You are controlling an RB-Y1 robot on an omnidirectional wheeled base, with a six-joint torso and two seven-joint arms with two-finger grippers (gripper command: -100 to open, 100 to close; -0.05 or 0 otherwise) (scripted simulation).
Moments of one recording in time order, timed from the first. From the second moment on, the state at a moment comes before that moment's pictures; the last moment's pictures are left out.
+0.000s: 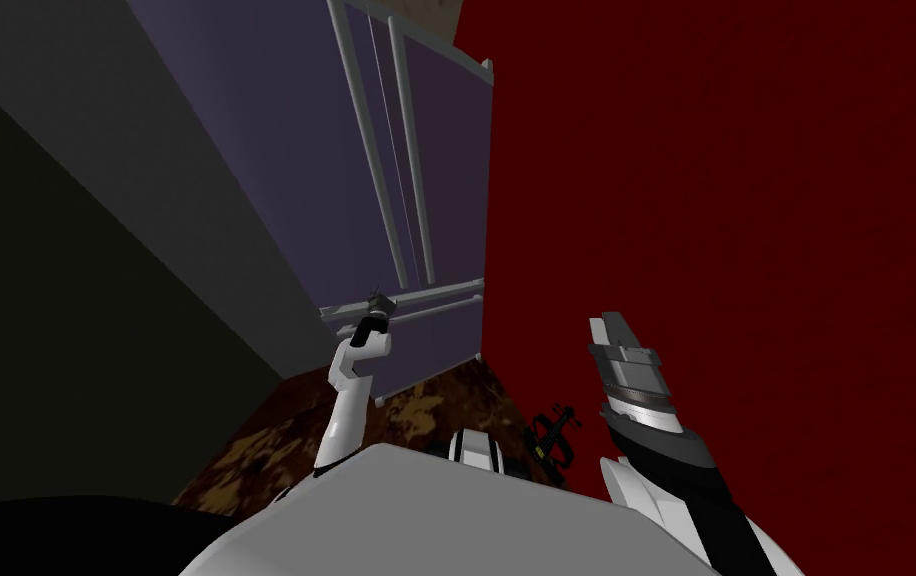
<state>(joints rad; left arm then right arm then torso) -0.17 0.13 0.42 -1.96 -0.11 0.34 0.64 0.52 -0.05 -0.03 -2.34 0.11 -0.52 0.16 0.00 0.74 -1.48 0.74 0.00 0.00</state>
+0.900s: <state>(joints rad) -0.35 0.12 0.55 -1.86 -0.15 0.56 0.82 0.52 -0.05 -0.03 -2.34 0.11 -0.52 0.16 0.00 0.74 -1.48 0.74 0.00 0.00</state>
